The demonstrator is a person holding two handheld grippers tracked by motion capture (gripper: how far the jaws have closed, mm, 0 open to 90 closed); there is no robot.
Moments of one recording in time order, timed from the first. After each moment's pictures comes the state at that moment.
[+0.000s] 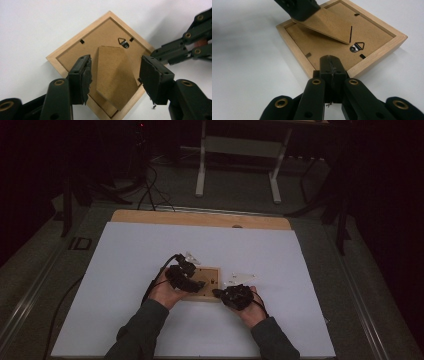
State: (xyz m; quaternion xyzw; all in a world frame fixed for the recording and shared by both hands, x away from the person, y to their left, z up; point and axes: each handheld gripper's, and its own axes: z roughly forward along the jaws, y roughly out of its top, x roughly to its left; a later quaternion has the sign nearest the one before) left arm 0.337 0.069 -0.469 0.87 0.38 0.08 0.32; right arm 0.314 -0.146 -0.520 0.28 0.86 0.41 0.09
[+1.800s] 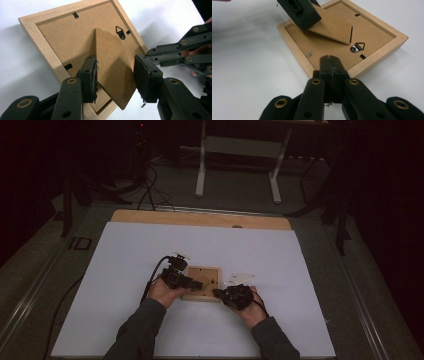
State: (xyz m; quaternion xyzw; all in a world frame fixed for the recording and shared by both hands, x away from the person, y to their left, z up) left arm 0.356 0.089 -0.495 0.81 0.46 -0.08 0.35; right arm 0.314 -0.147 -0.520 0.28 0.86 0.41 0.09
